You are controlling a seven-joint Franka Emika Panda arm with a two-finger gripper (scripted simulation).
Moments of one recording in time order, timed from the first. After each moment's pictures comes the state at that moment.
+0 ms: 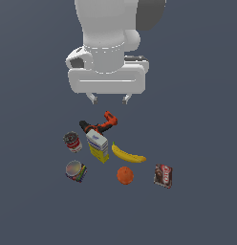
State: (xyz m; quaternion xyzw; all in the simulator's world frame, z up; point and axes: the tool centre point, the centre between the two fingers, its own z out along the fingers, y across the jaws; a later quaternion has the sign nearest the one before) arm 0.010 -0.027 0.345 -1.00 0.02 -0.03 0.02
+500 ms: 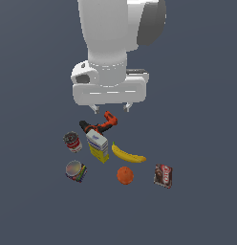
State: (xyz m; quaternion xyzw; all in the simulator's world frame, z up) arm 0.020 -0.022 0.317 -1.00 -0.03 -0.02 0.01
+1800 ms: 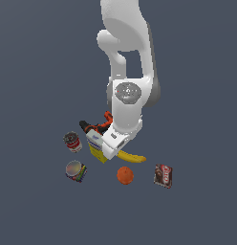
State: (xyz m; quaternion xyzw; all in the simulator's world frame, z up) arm 0.045 0.022 0.120 -0.92 -0.40 0.00 -0.01
